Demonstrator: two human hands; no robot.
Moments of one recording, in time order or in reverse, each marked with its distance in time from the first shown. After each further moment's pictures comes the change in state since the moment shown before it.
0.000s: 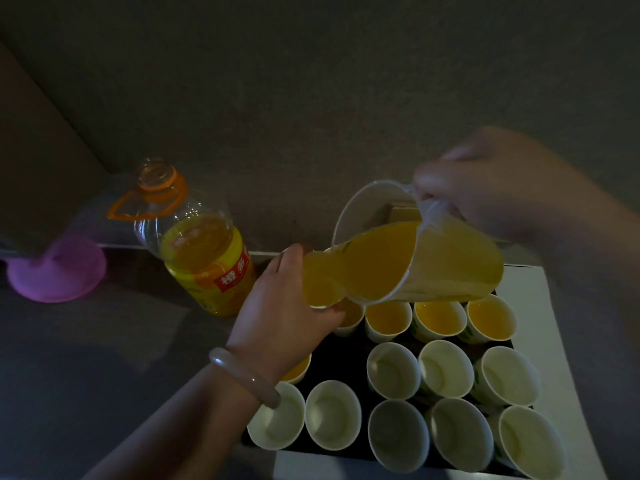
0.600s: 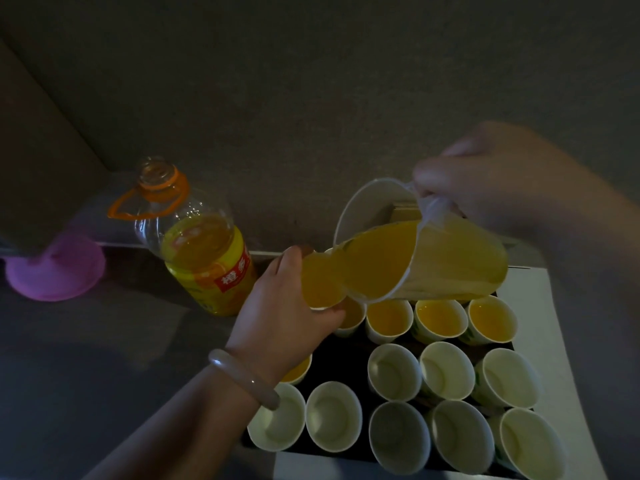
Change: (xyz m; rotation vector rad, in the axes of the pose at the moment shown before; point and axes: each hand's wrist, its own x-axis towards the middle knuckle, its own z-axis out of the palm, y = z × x) left_hand 0.001 -0.006 0.001 -0.032 -0.005 -0.004; right_hand 0.003 -0.006 -0.001 -0.011 0.012 0.018
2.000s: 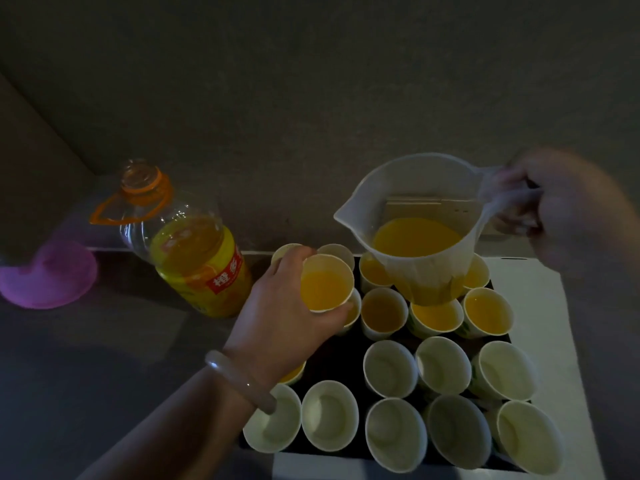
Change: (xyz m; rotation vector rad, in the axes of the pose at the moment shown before) left_hand 0.001 0.002 0.007 -0.053 -0.055 0.034; right_hand 0.004 0.085 0.008 0.793 0.193 0.285
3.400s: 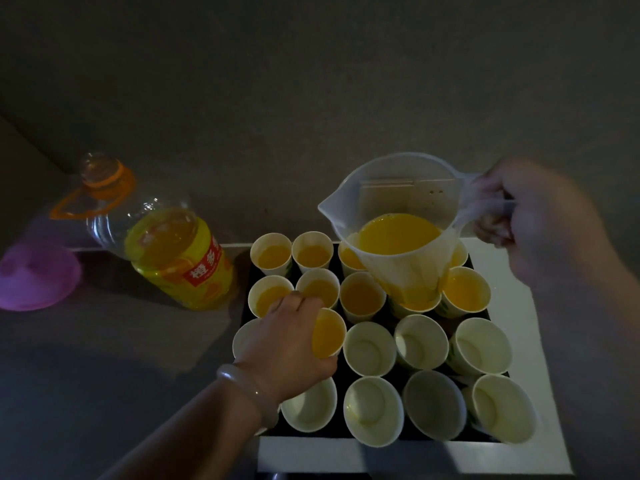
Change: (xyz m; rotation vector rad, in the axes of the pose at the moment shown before) left_hand -0.019 -0.013 0.054 0.469 -0.278 0.101; right_hand -0.024 0.027 -0.013 0.176 0.037 0.012
